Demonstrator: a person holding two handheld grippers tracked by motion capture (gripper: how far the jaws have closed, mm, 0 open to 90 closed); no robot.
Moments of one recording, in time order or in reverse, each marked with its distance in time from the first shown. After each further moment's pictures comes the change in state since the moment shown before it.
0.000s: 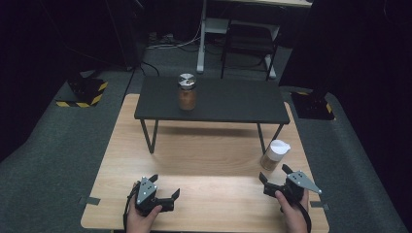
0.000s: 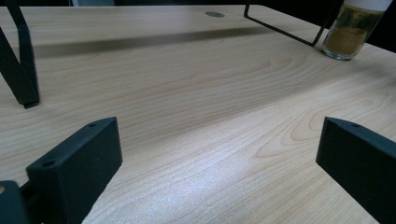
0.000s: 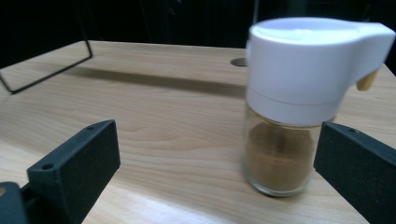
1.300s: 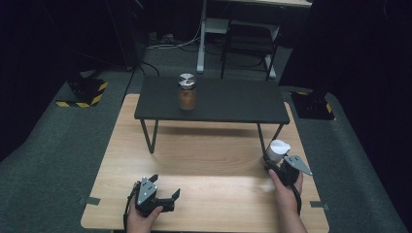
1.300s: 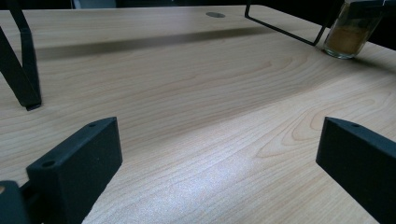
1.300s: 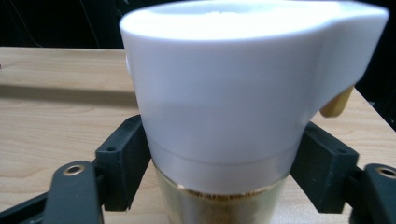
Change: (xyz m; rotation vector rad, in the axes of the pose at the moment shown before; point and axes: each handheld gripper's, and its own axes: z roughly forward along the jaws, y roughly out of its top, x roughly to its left) left arm -0.004 -0.001 0.000 -0.008 0.017 0.014; right arm -0.004 -0.002 0.062 -0.019 -0.179 0.023
